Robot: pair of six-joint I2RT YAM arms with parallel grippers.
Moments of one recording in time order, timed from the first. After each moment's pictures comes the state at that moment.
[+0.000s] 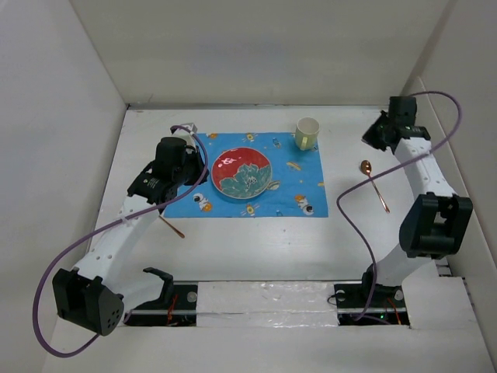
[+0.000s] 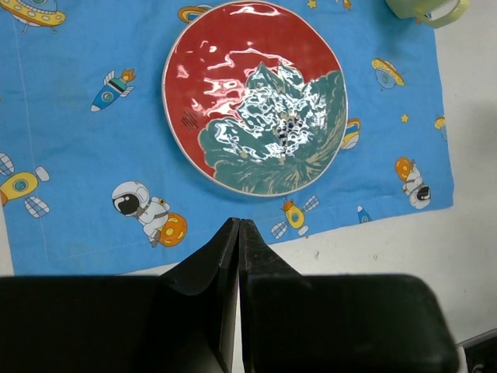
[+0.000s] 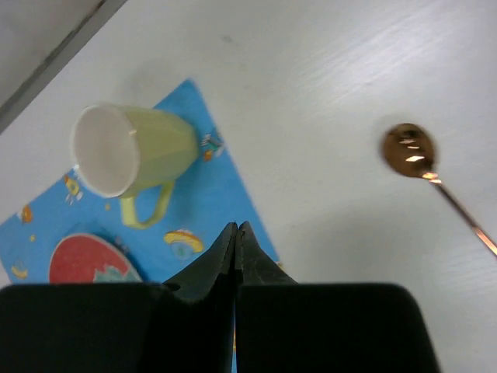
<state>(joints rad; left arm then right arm) -0.37 1.11 1.01 -0.50 0.02 -0.39 -0.06 1.66 1.49 -0.55 -0.02 0.59</state>
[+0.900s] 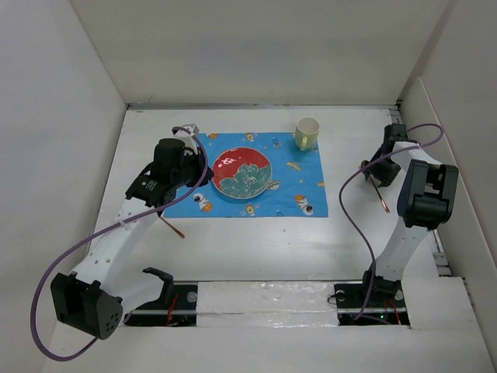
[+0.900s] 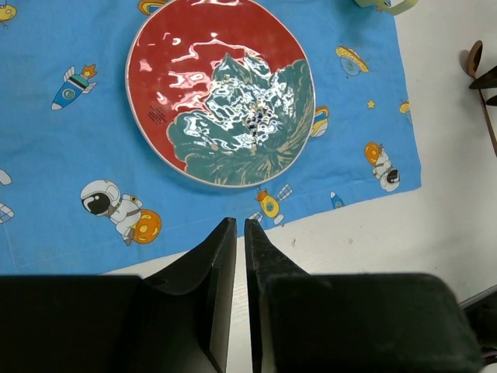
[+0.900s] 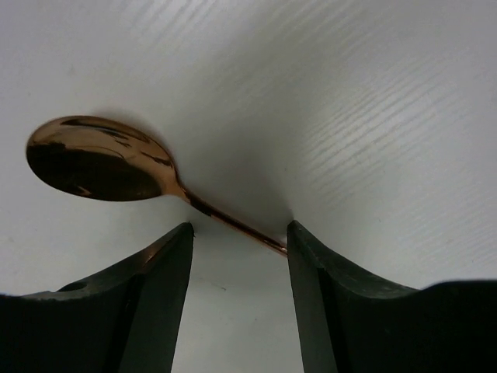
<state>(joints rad) -0.37 1.09 1.00 -0.50 0.11 -0.40 -0.23 1.94 1.35 -0.62 0.17 0.46</state>
